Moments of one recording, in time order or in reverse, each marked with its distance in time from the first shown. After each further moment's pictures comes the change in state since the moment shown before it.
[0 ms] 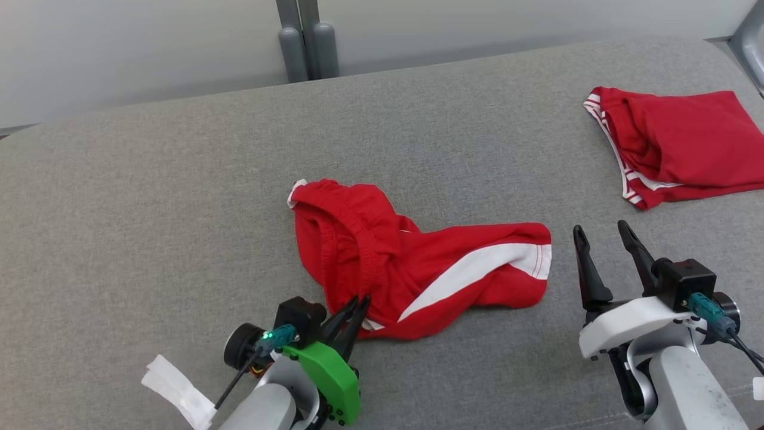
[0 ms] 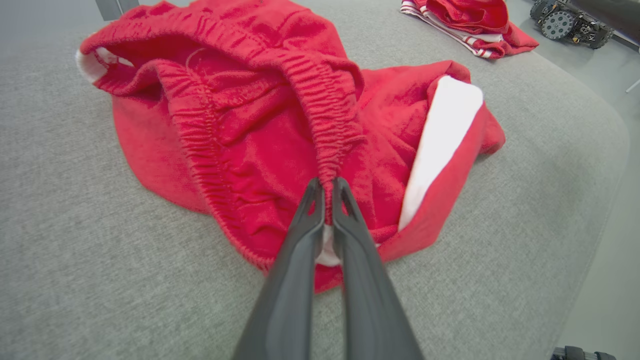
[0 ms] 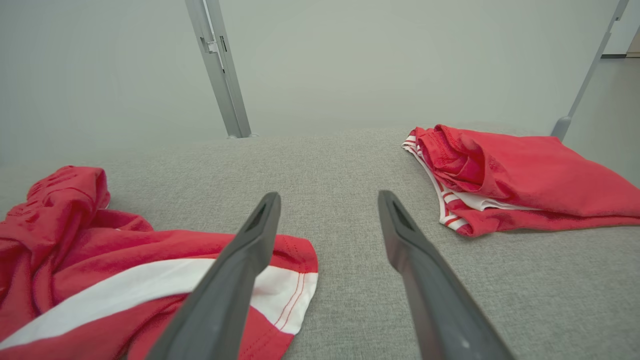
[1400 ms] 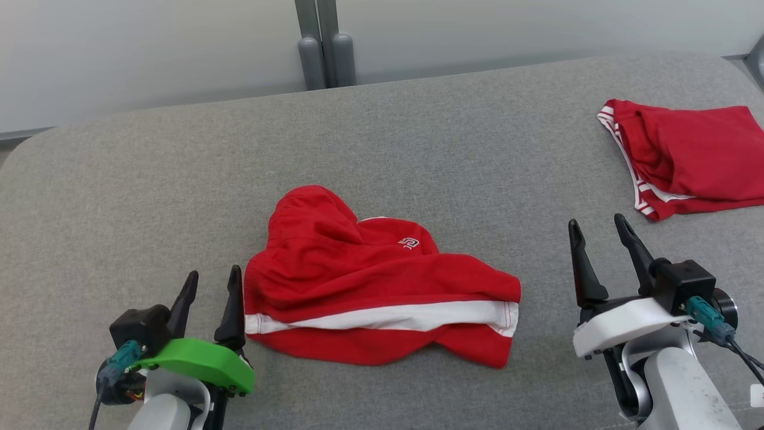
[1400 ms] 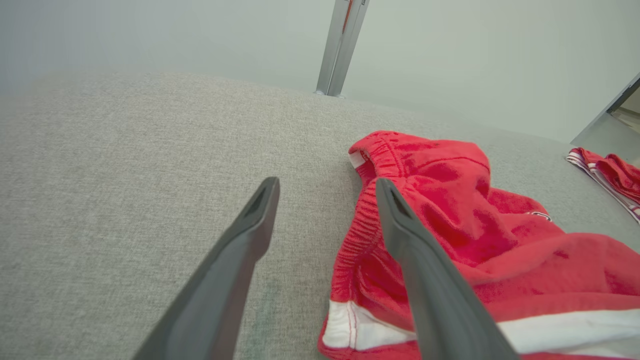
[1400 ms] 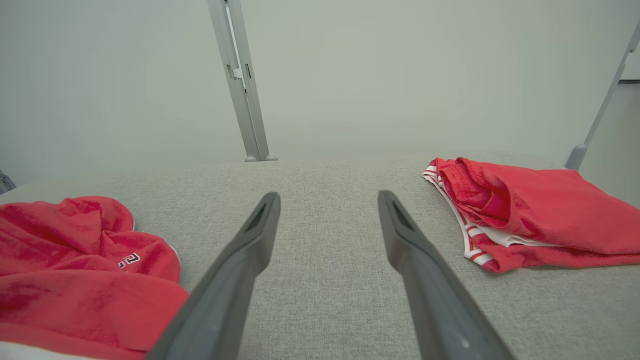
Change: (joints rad) left arm 0.143 0.119 0.326 -0.172 -0.162 0.154 -0.093; right arm 0.026 0.029 -0.011 -0.075 -0.034 0.000 0.000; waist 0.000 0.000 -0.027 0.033
